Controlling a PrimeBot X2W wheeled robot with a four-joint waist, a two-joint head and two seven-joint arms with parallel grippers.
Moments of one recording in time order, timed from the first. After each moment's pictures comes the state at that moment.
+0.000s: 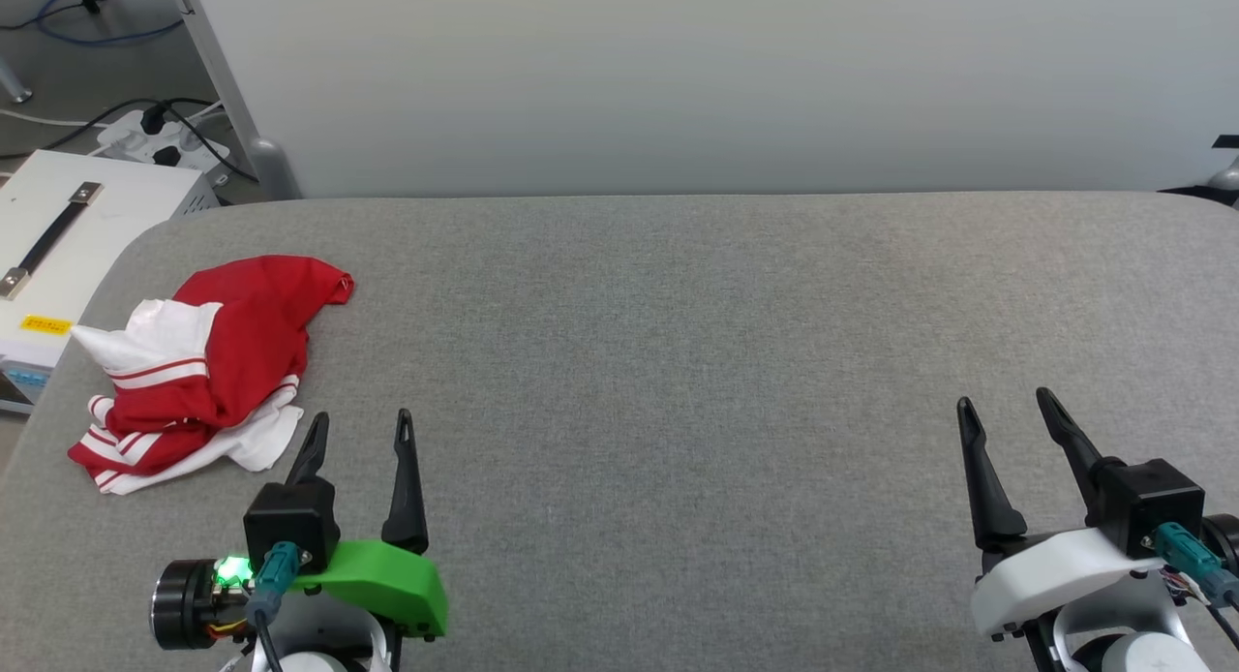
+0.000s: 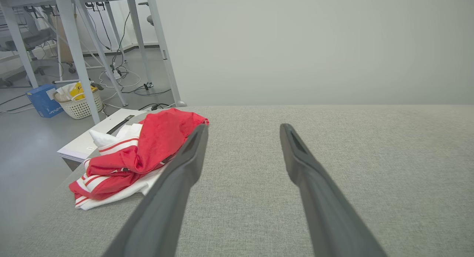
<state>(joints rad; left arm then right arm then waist) 0.02 0.06 -0.02 -0.01 -0.03 0.04 -0.06 0.03 -0.05 -0.02 -0.06 0.05 0.13 -0.07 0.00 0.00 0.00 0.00</state>
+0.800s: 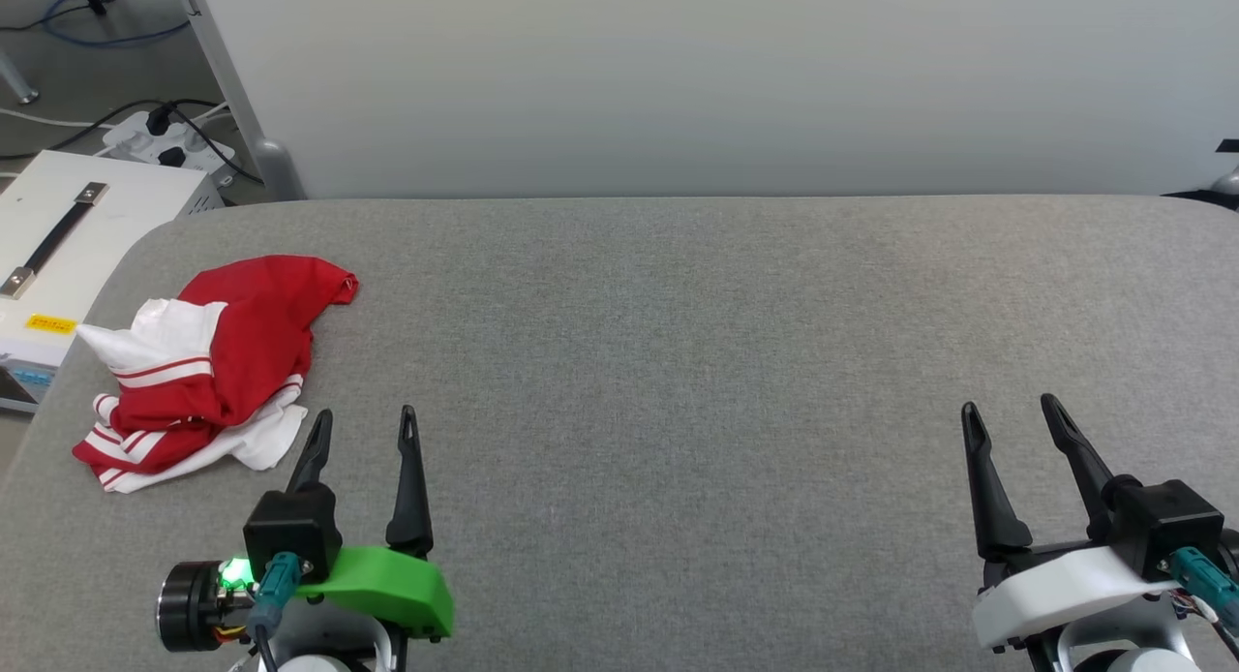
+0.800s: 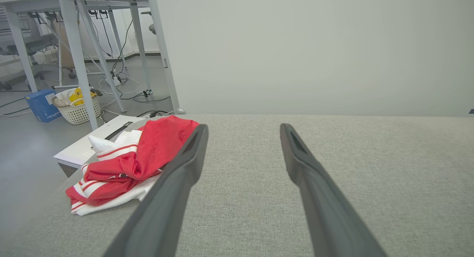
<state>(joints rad) 0.02 0.06 -0.04 -0.01 -0.05 0.05 -0.11 0.06 -0.05 -0.01 -0.09 0.09 0.13 -0.12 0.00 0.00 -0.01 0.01</state>
